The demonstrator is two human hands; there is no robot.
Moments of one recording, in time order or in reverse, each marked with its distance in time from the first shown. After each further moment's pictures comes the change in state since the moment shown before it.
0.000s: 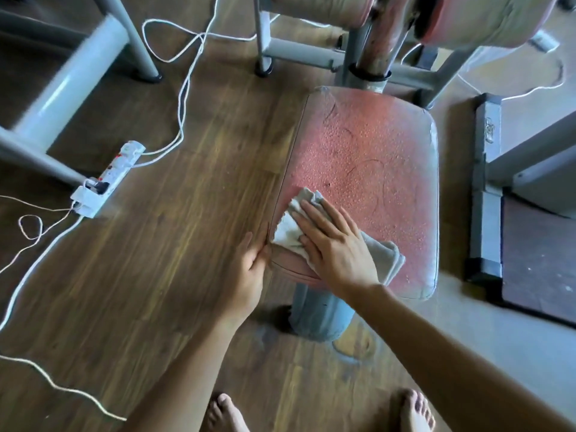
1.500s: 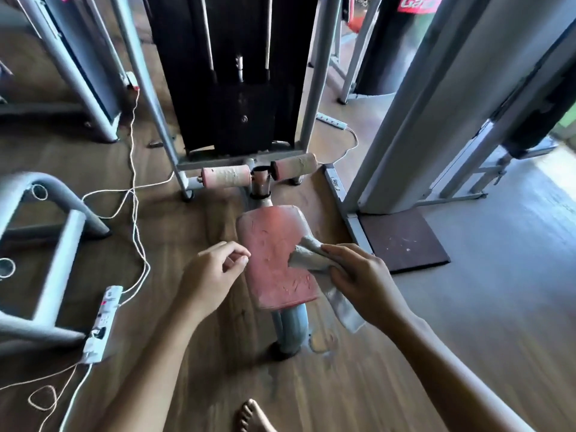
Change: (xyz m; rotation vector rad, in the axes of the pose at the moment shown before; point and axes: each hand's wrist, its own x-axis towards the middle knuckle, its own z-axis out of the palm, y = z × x) left_hand -0.076 0.406 -0.244 0.367 -0.370 0.568; right_hand -0.090 -0.215 -0.426 0.276 0.348 0.555
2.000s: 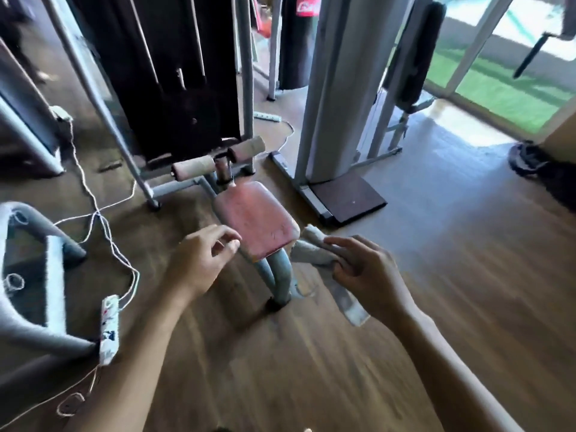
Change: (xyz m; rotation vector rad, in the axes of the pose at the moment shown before) left_hand -0.200 0.056 -0.118 -0.006 -0.160 0.326; right_hand -0.273 -0.199 -0.029 -0.104 0.293 0.169
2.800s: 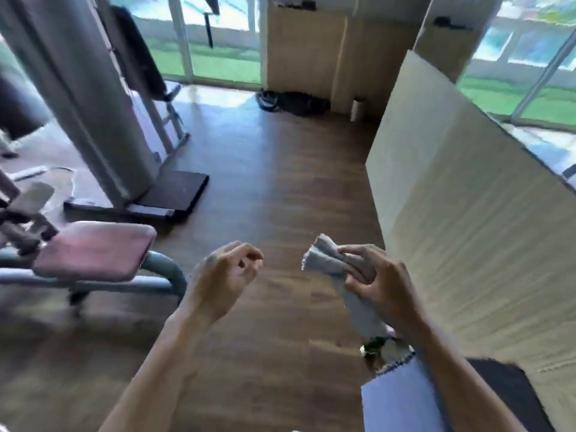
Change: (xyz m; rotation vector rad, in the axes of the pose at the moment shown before) left_hand -0.254 0.119 -0.009 -0.146 -0.596 0.733; right_hand -0.431 -0.245 -0.019 -0.176 0.592 0.691
